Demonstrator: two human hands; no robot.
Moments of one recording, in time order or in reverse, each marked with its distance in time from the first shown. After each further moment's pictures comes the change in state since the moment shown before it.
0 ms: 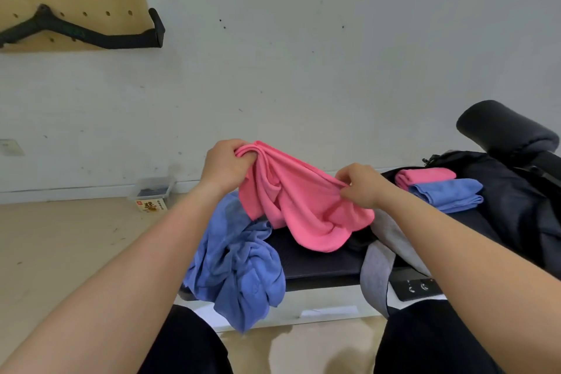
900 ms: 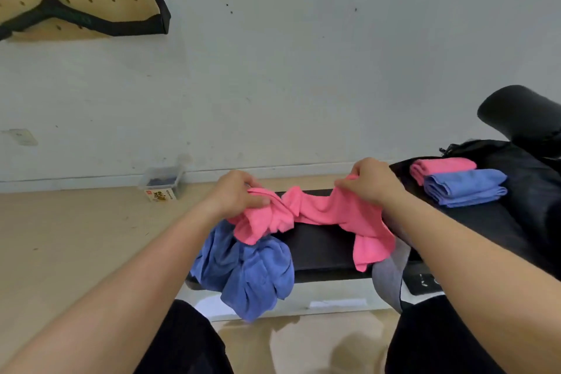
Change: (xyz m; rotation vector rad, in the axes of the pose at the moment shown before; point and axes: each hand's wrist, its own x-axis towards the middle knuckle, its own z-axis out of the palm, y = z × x) left_hand -0.035 -0.044 0.013 0.175 -0.408 -0.176; right_hand 0.005 0.002 0.029 0.116 0.136 0.256
